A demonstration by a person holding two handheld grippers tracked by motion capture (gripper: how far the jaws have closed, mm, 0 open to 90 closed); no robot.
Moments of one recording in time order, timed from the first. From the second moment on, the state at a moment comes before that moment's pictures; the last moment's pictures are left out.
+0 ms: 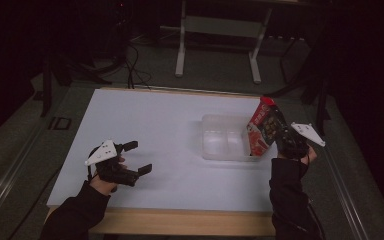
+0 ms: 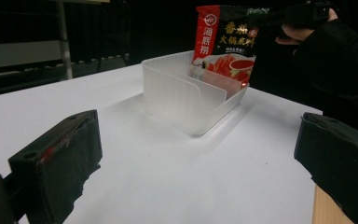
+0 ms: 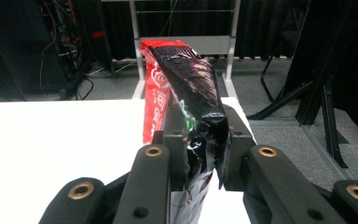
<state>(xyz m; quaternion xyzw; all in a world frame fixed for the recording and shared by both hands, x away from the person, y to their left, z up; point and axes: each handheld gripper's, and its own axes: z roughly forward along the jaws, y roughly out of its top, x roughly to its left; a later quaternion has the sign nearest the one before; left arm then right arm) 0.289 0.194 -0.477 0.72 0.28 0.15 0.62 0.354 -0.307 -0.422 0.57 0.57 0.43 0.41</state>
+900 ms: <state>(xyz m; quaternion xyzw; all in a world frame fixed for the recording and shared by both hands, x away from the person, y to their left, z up) 0.289 0.194 -0.478 0.72 0.27 0.14 0.62 0.336 -0.300 -0.375 0.51 0.61 0.45 0.40</state>
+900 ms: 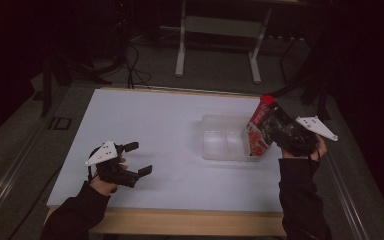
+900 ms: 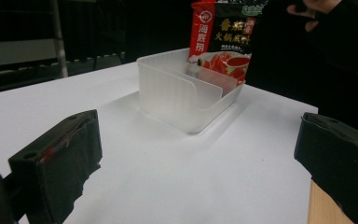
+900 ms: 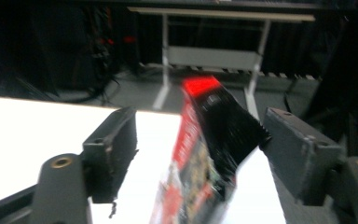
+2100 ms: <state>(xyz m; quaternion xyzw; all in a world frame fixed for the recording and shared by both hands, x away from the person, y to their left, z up) 0.285 0.194 -0.480 0.73 0.25 0.14 0.62 0.292 -0.233 -0.397 0.29 0.76 0.54 0.22</state>
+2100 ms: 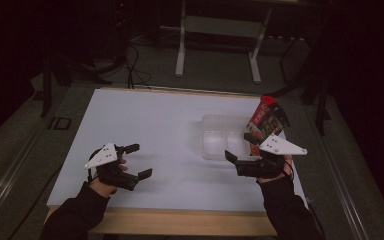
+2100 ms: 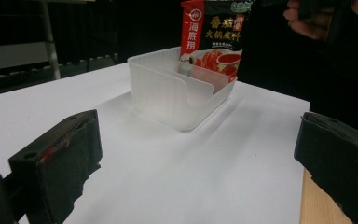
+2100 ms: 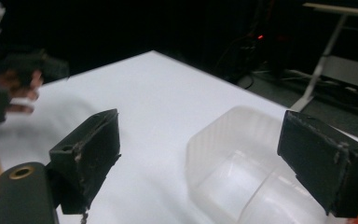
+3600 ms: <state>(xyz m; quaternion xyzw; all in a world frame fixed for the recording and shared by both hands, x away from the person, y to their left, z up) 0.282 0.184 -0.490 0.76 0.23 0.13 0.60 0.278 -0.258 -0.475 0.31 0.81 0.46 0.18</state>
